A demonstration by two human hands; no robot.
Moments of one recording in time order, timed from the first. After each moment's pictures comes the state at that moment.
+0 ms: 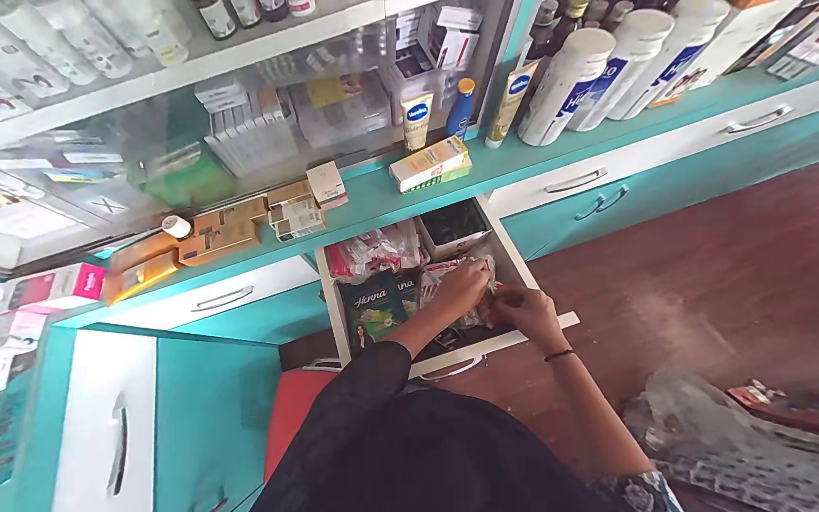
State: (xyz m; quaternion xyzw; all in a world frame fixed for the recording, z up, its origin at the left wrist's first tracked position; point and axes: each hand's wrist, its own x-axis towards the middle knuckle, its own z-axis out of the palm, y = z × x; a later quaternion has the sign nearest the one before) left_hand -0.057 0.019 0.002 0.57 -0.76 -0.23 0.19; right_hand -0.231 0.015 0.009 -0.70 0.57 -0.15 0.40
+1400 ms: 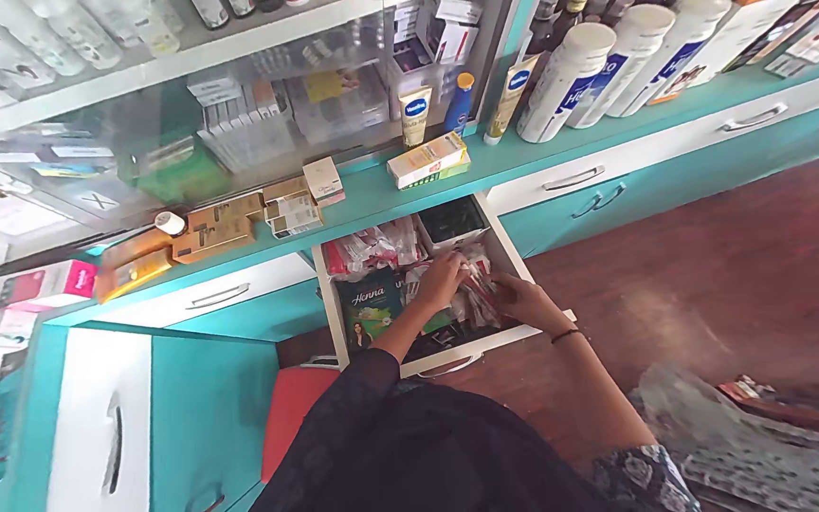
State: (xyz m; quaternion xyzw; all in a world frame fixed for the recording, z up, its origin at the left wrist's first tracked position) left_hand -0.028 0.042 0.001 0.62 -0.66 -0.29 0.30; right_hand -0.240 -0.014 0.005 -0.78 0.46 -0.07 0.42
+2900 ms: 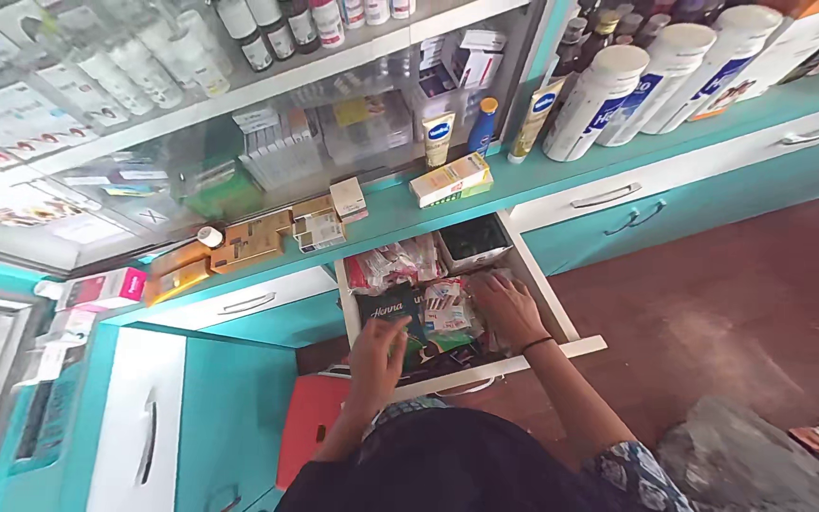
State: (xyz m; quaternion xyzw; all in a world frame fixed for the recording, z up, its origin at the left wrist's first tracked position) left_hand 0.036 0.202 0.036 0.76 -0.55 -0.10 0.33; right_hand -0.165 -0.005 0.002 -0.89 0.42 -0.02 0.16
